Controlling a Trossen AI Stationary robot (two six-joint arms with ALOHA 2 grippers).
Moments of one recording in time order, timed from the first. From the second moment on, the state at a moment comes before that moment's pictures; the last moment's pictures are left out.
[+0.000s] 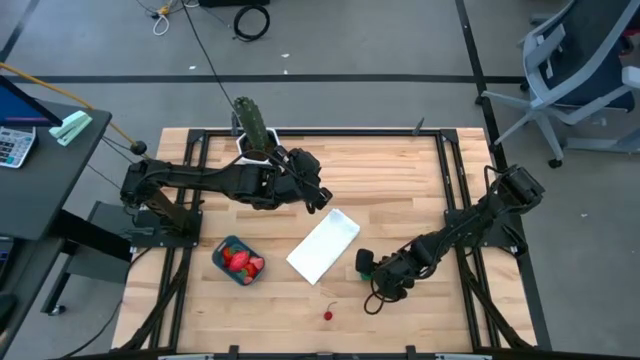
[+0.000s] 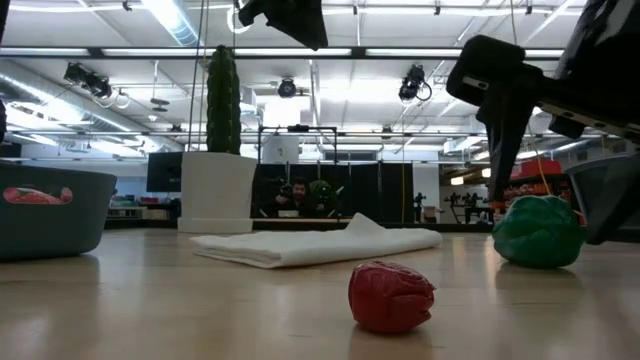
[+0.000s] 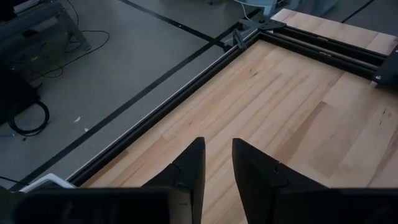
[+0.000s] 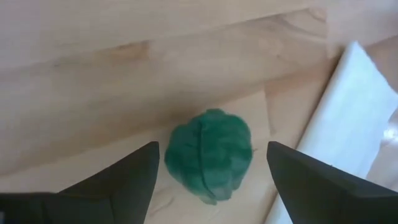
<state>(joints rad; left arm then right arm) -0.08 1.66 1.60 -0.71 -0.80 -0.49 0.53 1.62 0.84 -0.33 0.20 -0.85</state>
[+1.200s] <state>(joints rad) -0.07 1.66 1.60 -0.70 -0.80 -0.49 0.47 1.71 0.84 -0.21 0.15 -0.77</state>
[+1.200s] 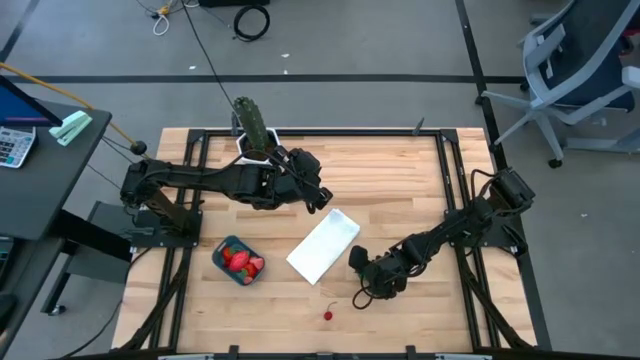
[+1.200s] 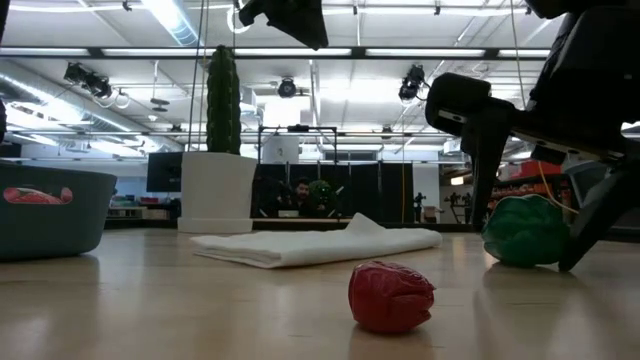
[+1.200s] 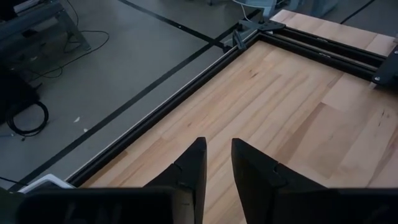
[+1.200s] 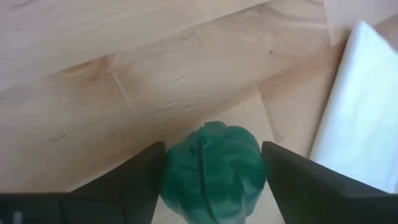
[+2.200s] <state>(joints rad) -0.07 1.55 1.98 -1.03 -0.80 -0.38 0.46 1.72 0.90 -0.09 0.26 -0.65</state>
